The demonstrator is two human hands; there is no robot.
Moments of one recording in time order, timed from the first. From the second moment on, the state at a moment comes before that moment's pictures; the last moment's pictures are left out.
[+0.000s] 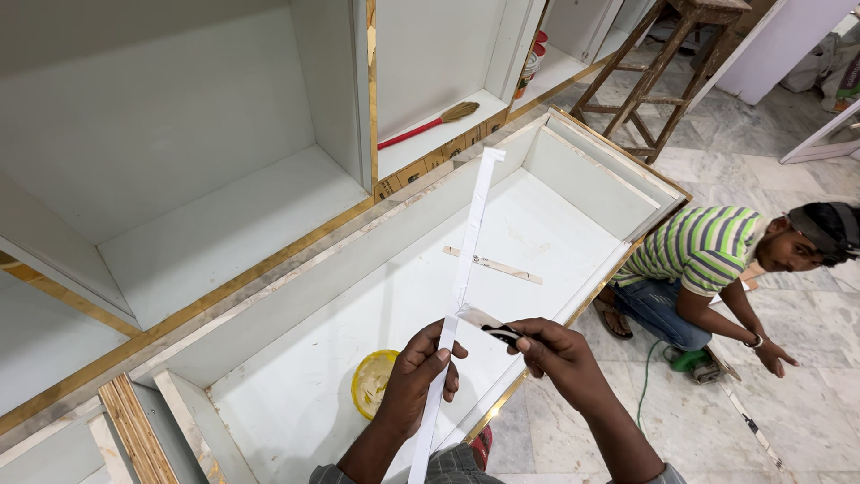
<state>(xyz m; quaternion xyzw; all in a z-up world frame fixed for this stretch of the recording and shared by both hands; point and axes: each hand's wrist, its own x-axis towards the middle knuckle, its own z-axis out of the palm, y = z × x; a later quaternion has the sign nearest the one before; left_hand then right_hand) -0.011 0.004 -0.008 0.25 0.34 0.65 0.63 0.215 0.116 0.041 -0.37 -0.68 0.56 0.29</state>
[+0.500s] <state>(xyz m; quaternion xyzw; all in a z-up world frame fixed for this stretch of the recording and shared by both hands) -0.015 -0.002 0.006 0.26 0.39 0.64 0.61 0.235 0.133 0.055 -0.39 -0.72 0.41 0.40</state>
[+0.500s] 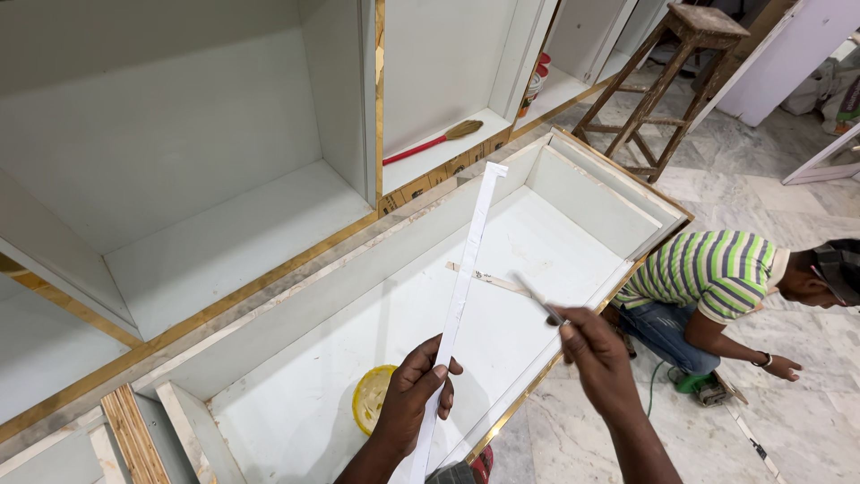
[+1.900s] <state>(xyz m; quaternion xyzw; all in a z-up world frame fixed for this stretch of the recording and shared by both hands) 0.000 -0.003 0.016 0.35 0.47 0.58 0.57 0.178 0.194 0.118 -0.38 -0.78 -0.02 0.49</state>
